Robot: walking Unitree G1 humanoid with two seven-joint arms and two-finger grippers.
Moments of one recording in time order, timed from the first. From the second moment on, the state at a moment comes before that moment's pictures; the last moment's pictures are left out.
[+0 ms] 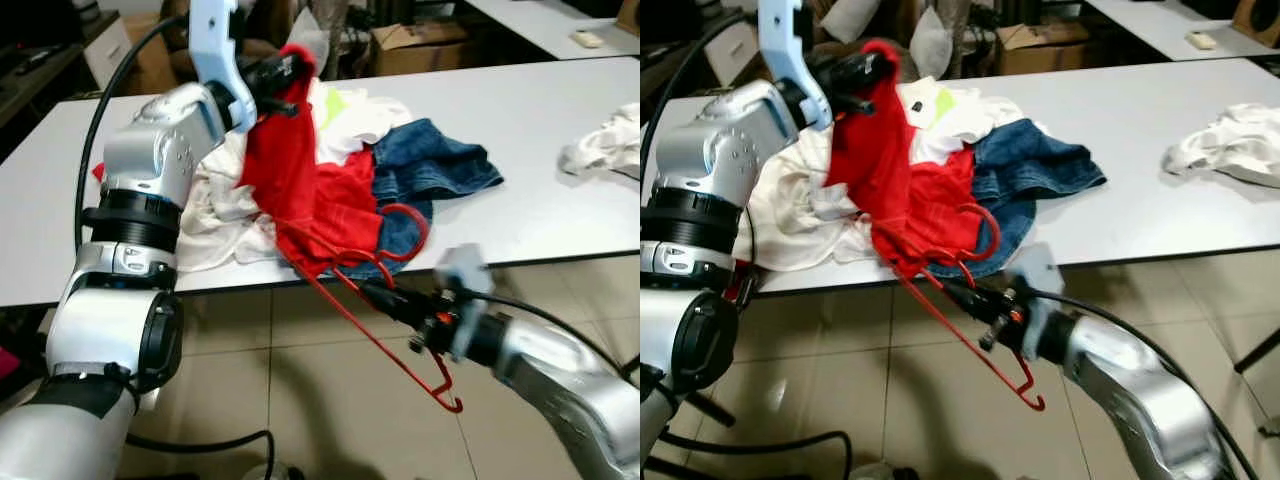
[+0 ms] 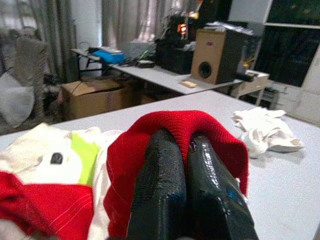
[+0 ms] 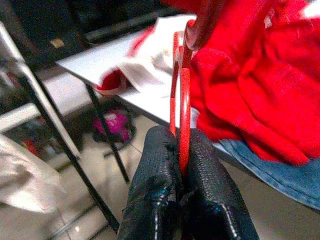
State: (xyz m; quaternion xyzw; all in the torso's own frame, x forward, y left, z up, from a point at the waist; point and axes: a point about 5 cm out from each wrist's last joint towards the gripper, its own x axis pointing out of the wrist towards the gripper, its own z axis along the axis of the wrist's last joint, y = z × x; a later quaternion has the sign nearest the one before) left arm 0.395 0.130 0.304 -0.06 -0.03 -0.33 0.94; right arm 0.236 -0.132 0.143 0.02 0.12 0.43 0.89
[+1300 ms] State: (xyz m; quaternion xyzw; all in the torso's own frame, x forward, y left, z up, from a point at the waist) left arm 0.395 0.129 0.279 -0.16 0.04 -0.33 0.93; right arm 0.241 -0.134 0.177 0.05 -0.02 0.43 0.90
